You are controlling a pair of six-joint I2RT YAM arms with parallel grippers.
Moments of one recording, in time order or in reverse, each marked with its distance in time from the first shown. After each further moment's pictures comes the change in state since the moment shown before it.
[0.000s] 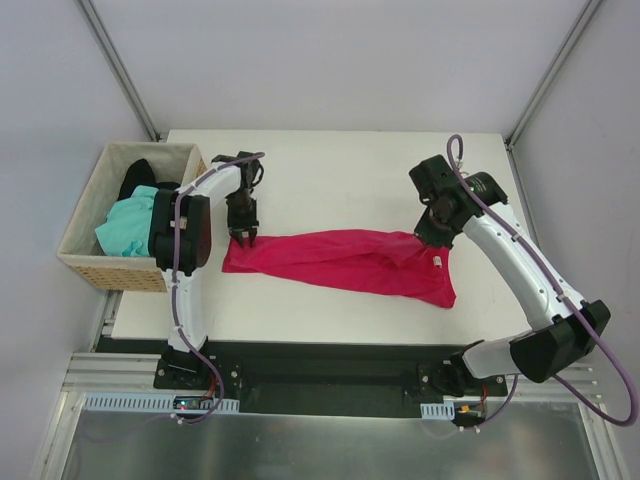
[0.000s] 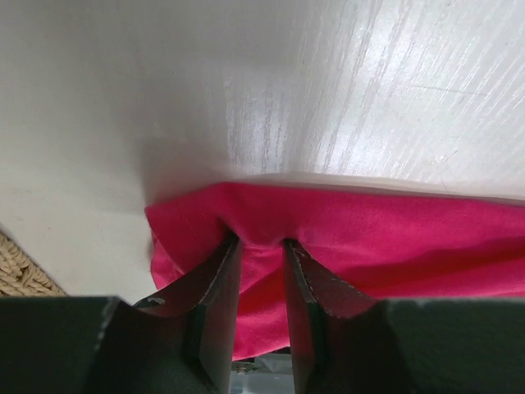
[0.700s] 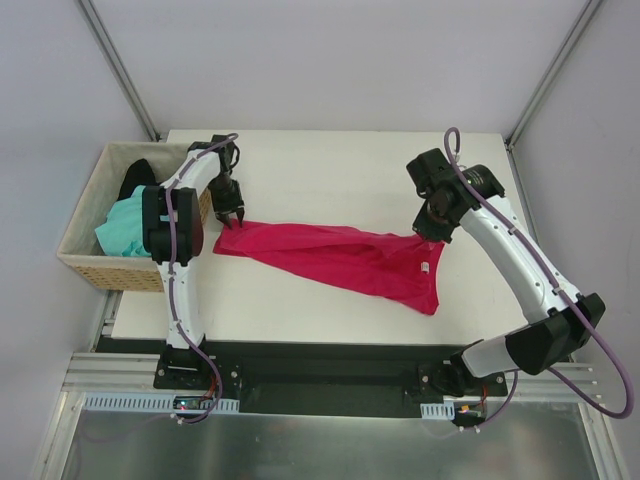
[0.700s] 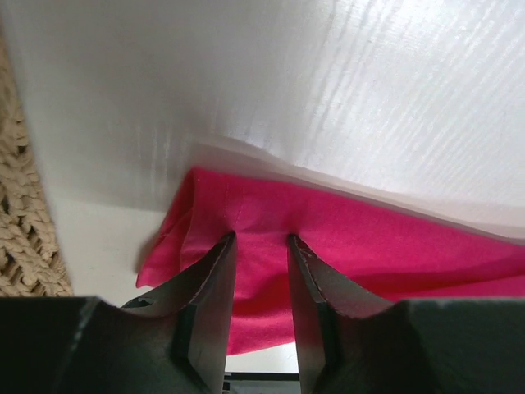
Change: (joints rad) left arm 0.139 0.104 0.200 -0.007 0.052 -0.029; right arm 0.000 0.045 0.071 -0.023 0.018 -0.018
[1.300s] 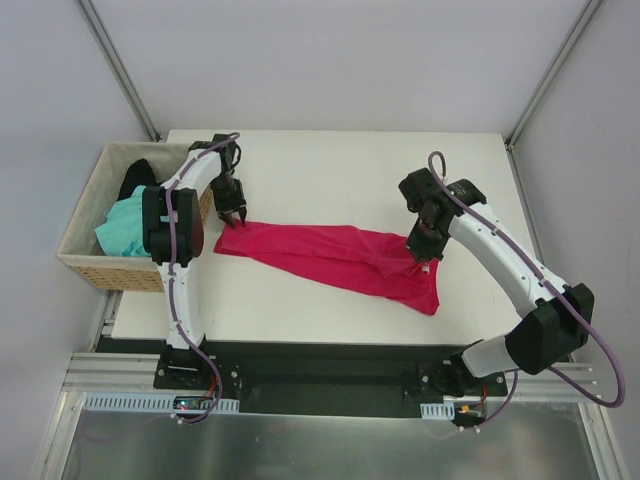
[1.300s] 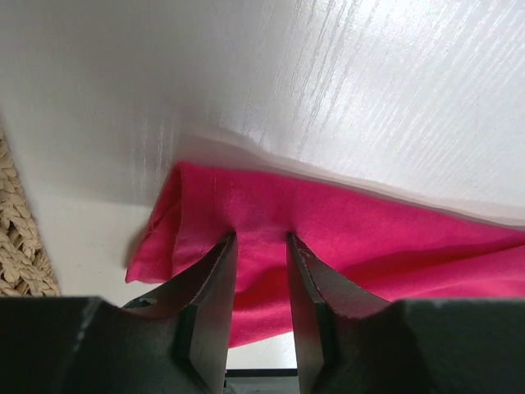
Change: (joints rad) left arm -0.009 -0.007 -0.001 0.000 0.035 -0.003; right arm 0.000 0.002 -0.193 0.070 -0.107 0.005
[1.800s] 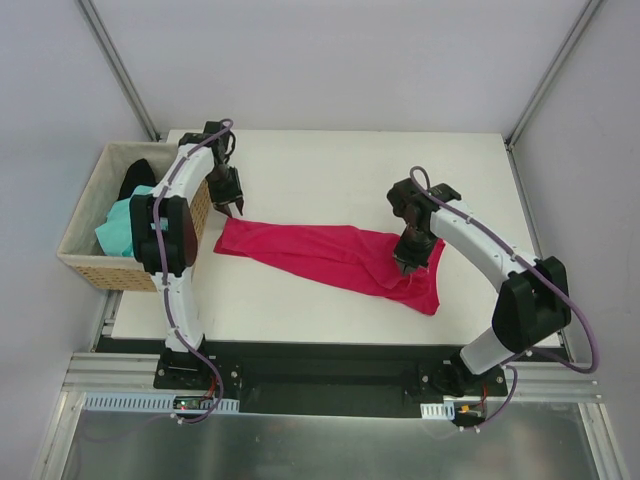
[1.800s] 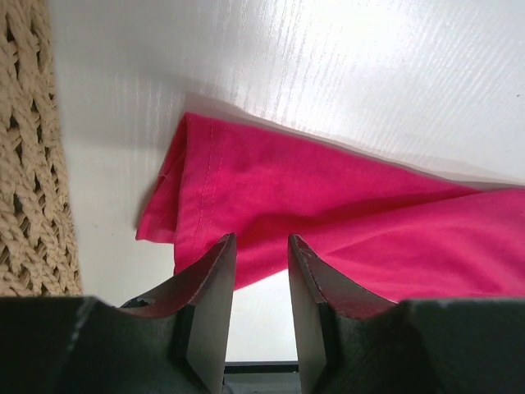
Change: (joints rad) left arm 0.000 -0.126 -0.009 -0.004 0.000 -0.001; right arm 0.000 0.107 -0.089 0.070 -0.129 0.044
